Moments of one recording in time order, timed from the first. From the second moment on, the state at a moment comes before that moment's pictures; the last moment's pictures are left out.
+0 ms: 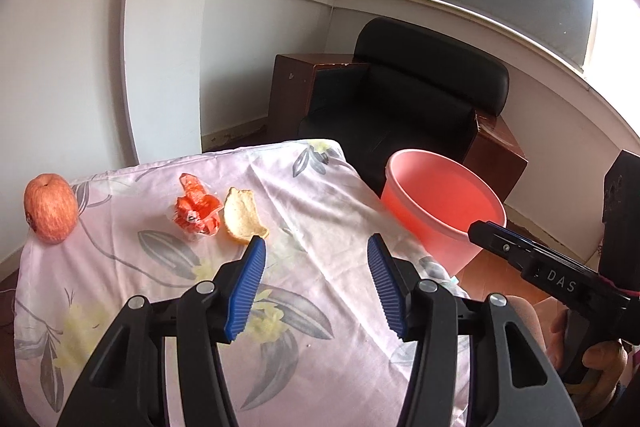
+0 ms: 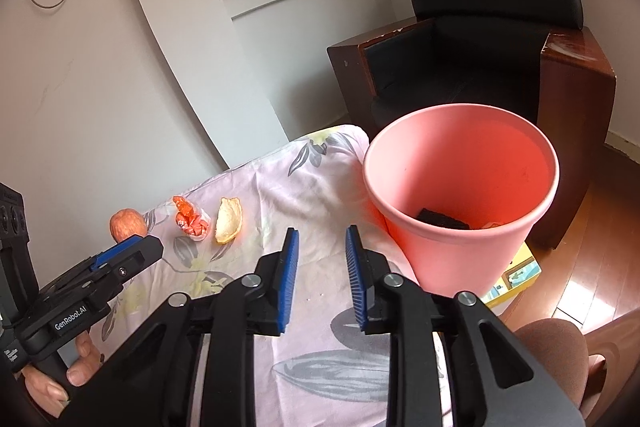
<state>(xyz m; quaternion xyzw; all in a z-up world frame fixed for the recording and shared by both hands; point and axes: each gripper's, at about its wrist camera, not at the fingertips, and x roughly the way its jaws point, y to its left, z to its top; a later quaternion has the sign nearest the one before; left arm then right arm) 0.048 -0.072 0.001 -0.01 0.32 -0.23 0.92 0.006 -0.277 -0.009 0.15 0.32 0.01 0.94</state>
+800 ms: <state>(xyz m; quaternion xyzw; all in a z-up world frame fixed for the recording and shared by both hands) 0.099 -0.006 -0.036 -0.05 0.35 -0.13 0.93 0.031 -0.246 -0.043 0.15 0.37 0.05 0.91</state>
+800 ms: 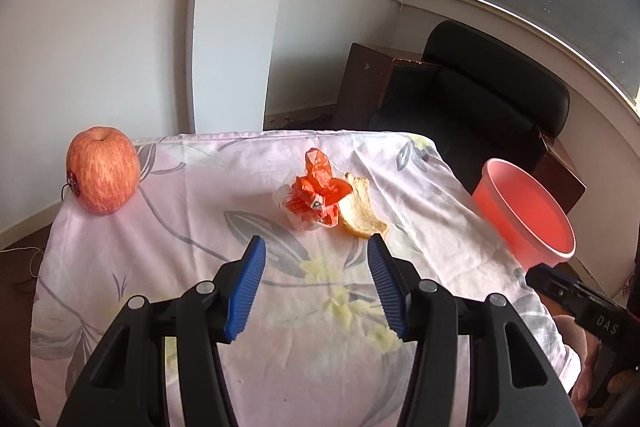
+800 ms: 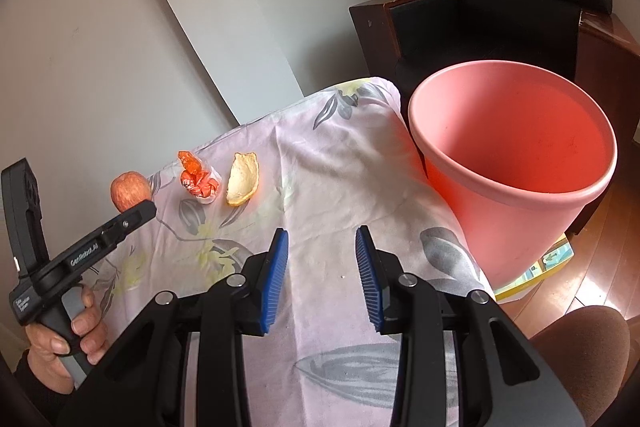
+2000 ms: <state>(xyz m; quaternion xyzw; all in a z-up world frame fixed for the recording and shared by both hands) 0.128 0.031 -0.041 -0.09 0.33 -0.11 0.93 0.143 -0.176 -0.080 0.17 0.44 0.15 0.87</state>
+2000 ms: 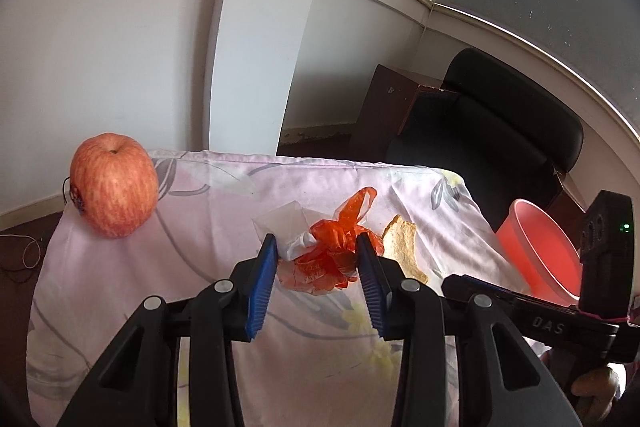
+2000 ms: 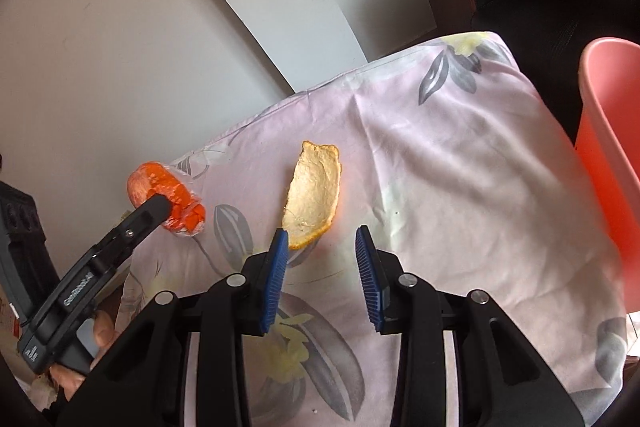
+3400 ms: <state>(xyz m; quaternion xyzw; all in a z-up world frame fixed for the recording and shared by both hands) 0.077 0.045 -0.023 -0.12 0.32 -0.14 0.93 0.098 -0.150 -0.051 0.08 0.41 0.17 0.89</state>
